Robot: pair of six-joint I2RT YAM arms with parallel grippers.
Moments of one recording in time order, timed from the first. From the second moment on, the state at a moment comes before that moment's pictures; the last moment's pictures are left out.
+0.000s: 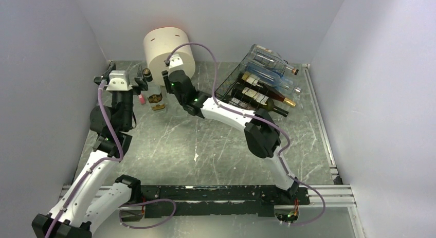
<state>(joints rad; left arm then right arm) -0.33 0.79 0.76 0.51 -0.31 0.24 0.95 2.16 1.84 0.14 0.47 0.13</state>
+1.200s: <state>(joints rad) -0.33 0.81 0.74 0.54 -0.35 0.24 0.97 2.22 1.77 0.34 0.51 -0.02</state>
